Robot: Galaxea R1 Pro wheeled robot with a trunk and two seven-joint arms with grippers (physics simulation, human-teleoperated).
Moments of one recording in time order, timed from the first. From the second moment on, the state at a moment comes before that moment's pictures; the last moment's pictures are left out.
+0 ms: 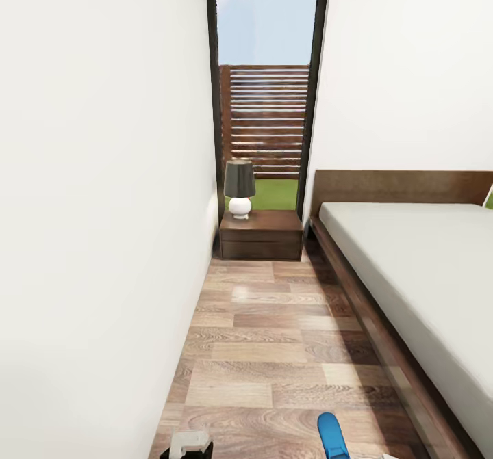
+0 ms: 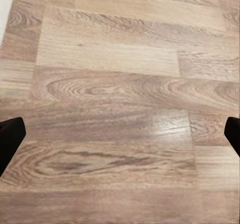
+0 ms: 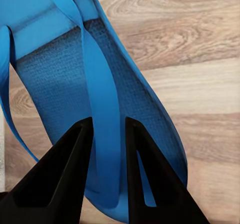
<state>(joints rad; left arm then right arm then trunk) -0.21 -0.09 -0.15 -0.50 0.18 -0.15 -0.02 -0.46 -0.22 0.44 0.07 -0.72 -0.01 0.68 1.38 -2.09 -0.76</state>
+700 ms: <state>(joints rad) -0.21 -0.09 -0.15 -0.48 0.18 -0.15 -0.02 -0.46 -0.22 0.44 0.07 -0.72 -0.01 0.68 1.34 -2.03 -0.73</state>
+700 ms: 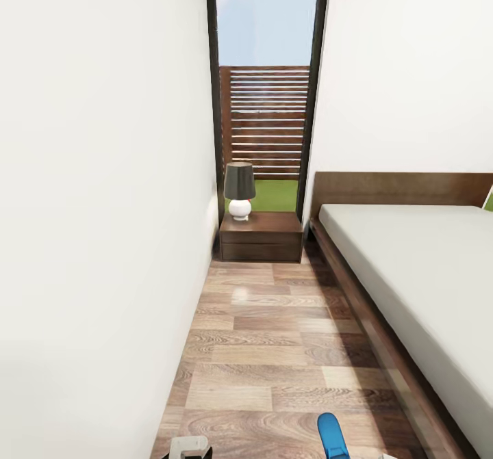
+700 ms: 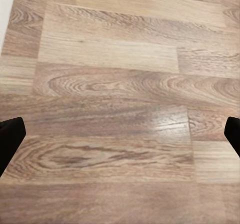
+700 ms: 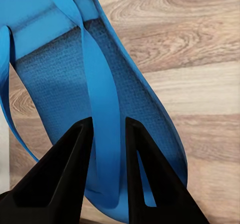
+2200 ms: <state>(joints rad) -0.21 -0.09 -0.16 -0.48 0.18 -0.15 -0.02 -0.46 -0.22 0.44 0.07 -0.72 -0.01 0.68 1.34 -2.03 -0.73</state>
